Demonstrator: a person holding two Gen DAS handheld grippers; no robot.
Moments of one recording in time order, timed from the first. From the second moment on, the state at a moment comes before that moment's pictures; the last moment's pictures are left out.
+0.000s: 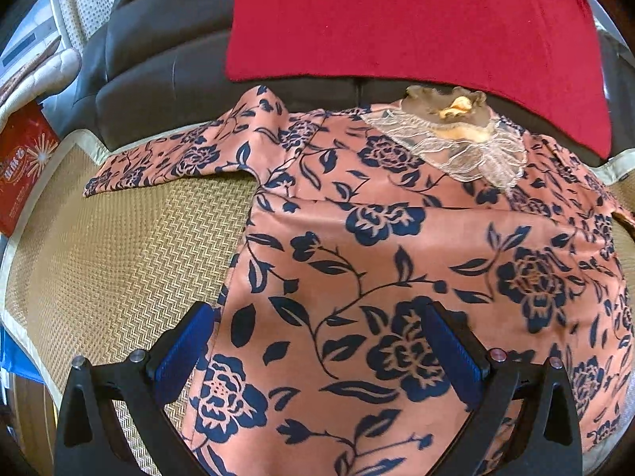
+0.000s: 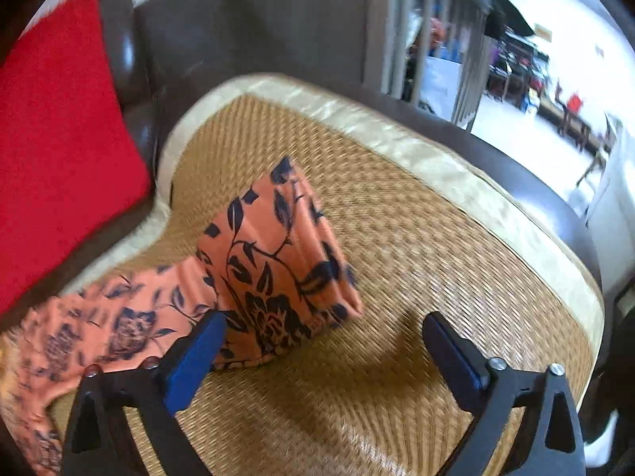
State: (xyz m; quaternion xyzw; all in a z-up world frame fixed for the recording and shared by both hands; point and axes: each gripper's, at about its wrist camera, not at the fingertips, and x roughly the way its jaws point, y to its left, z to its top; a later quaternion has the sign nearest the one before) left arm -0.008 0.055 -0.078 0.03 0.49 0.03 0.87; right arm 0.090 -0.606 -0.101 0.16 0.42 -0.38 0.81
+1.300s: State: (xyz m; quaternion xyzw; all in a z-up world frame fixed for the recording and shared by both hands) left arm 0.106 0.075 -0.059 -0.14 0.50 -0.10 0.85; right arm 0.123 -0.303 -0.111 0.34 0.41 0.05 0.85
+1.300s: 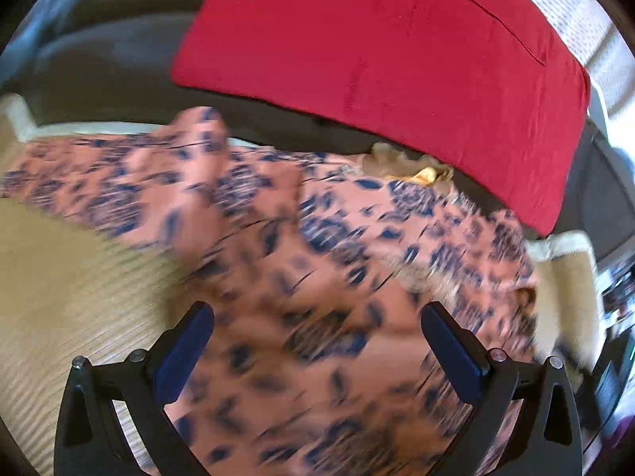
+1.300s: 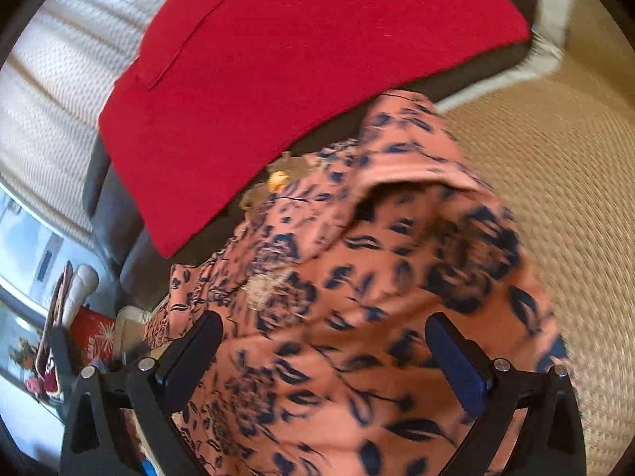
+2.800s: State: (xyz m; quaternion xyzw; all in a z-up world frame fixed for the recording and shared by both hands) left arm 0.126 0.041 -0.063 -0.20 0.42 -0.05 0.88; right arm 0.112 -0.326 -0.138 0.36 0.39 0.08 0.85
